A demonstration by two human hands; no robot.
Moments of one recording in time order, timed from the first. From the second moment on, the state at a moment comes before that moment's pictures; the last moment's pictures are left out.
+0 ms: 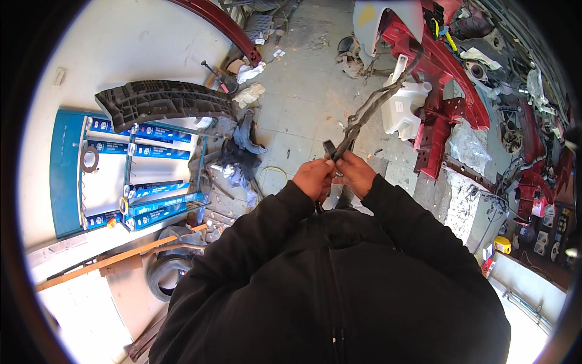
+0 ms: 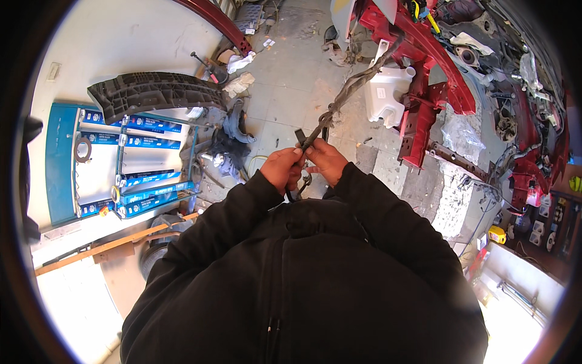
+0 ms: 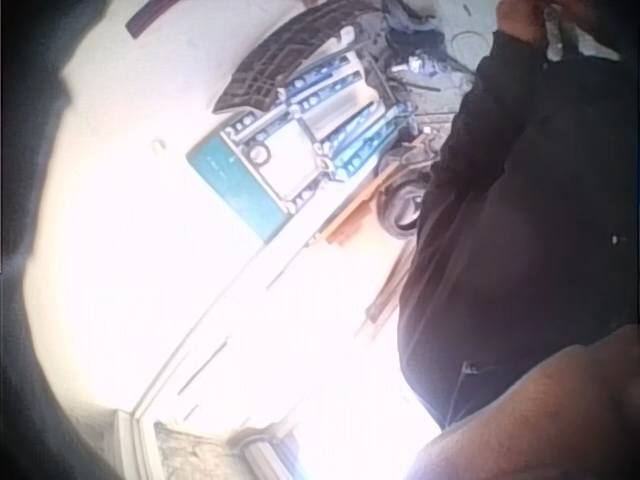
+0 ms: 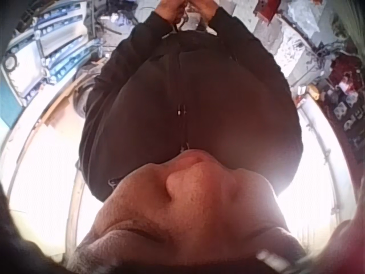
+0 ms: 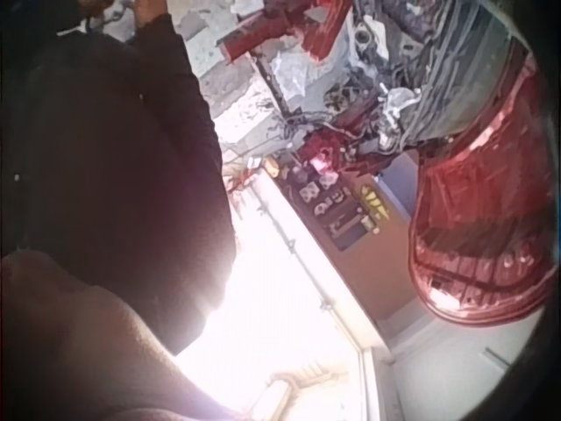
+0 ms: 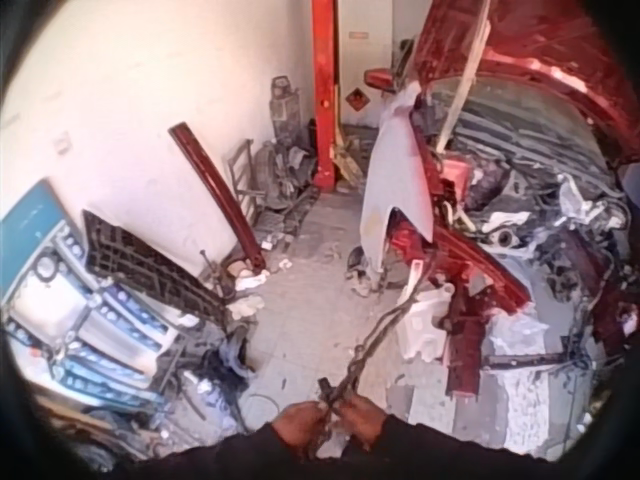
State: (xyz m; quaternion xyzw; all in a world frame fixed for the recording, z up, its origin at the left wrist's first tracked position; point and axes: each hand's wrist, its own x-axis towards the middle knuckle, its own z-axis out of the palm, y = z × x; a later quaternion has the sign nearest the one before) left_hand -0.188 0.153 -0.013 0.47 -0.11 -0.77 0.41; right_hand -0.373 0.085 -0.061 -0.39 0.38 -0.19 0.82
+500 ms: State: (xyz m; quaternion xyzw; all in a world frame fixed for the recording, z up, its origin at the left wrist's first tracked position) left_hand -0.192 0.156 -0.020 0.49 -0.16 -0.74 0.44; right_hand -0.361 0.083 -0.033 -0.44 0.40 -0.34 0.72
